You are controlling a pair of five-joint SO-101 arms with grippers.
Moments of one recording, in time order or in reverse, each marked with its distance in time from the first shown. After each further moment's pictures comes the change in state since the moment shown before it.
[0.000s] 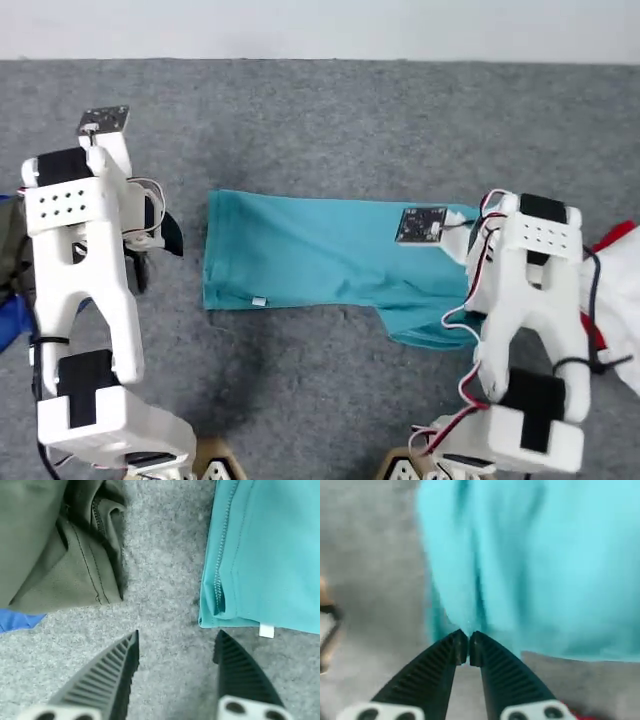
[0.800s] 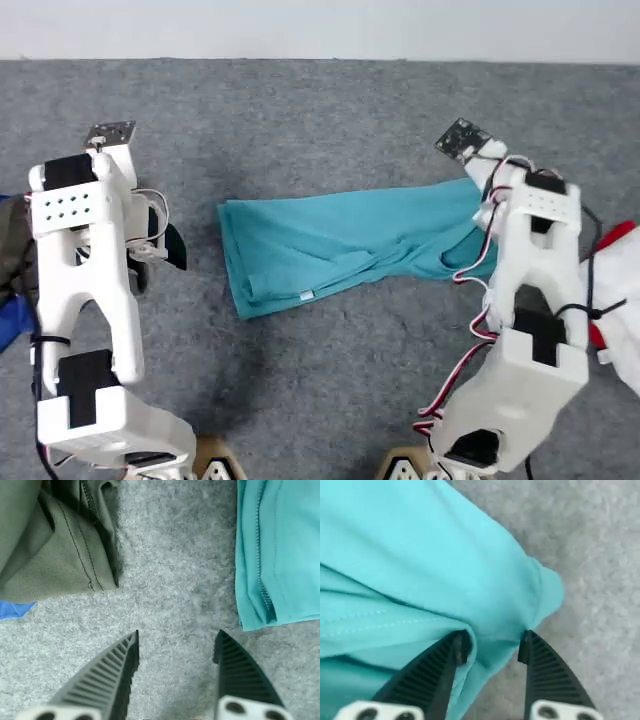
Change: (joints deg) left arm 0.0 0.0 4.2 0.0 0.0; right arm 2.4 21.1 -20.9 -26.9 -24.3
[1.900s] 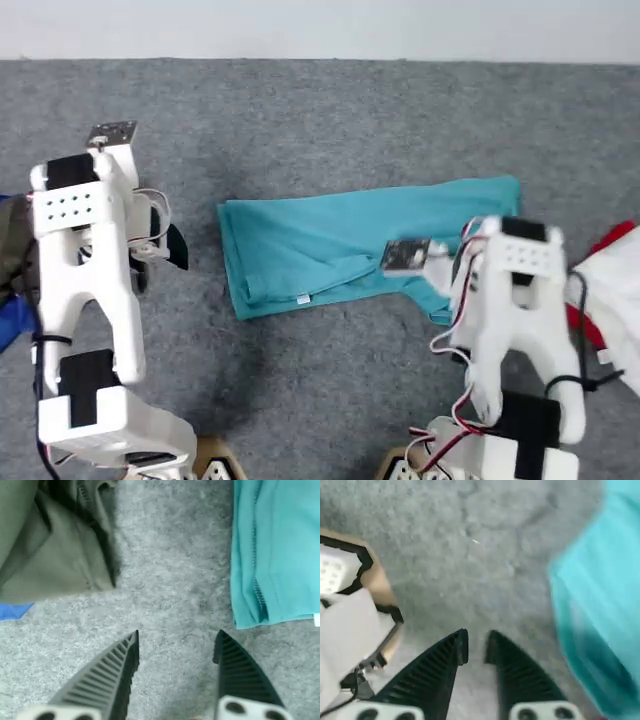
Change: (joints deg) left arm 0.7 0.0 0.0 0.0 0.0; right arm -5.3 -28.7 36.1 33.5 21.8
